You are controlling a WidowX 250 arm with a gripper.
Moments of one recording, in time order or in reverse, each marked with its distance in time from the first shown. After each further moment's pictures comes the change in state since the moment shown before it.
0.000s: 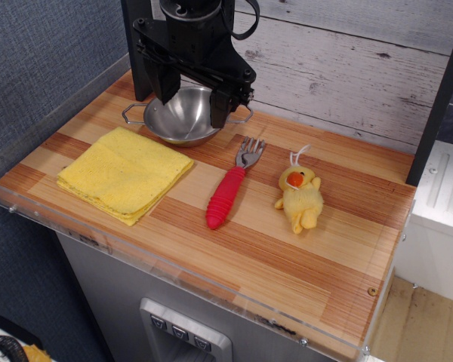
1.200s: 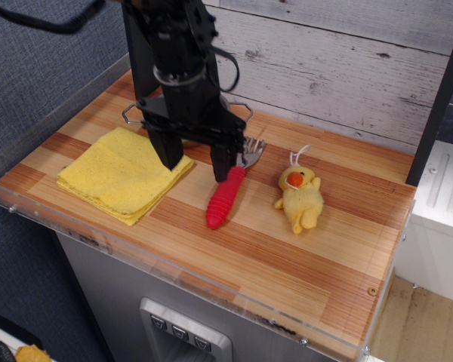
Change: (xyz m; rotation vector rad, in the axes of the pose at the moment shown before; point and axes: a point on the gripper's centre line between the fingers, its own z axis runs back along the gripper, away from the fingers) arm -0.023 -0.017 -0.068 -0.208 0.160 0.126
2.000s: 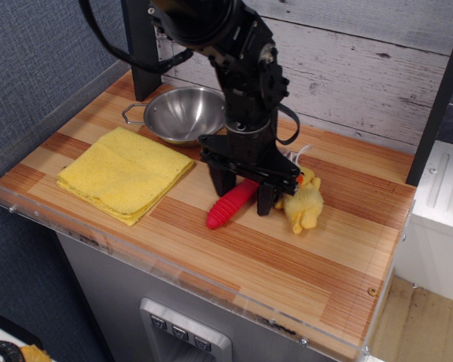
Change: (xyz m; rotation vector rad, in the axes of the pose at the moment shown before) arm 0.016 -0.038 -0.047 0.060 -0.002 -0.097
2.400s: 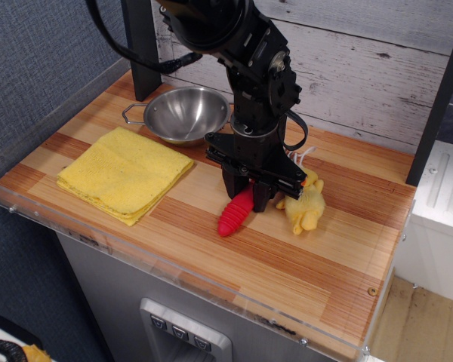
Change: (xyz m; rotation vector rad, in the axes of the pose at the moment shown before) arm -0.005 0.003 0.001 0.054 0.000 -0.033
